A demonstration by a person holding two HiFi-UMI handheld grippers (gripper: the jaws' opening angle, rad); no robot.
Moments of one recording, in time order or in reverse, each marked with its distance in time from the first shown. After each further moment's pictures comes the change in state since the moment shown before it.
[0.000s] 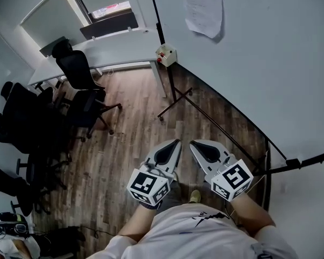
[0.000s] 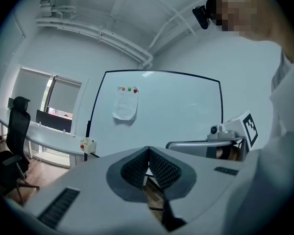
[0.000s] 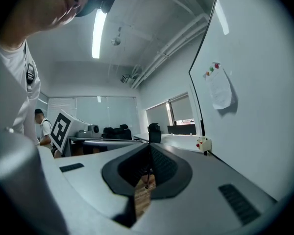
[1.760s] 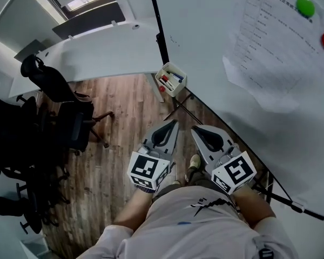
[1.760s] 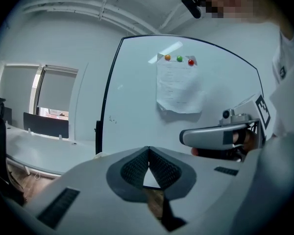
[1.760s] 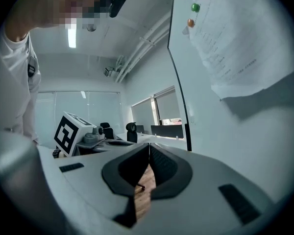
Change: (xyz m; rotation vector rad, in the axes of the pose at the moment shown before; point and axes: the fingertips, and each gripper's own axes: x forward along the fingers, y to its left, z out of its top) left arm 0.301 0.335 0.043 0.063 0.111 0.001; right arm 0.317 -0.291 0.038 -0.005 0.030 -0.099
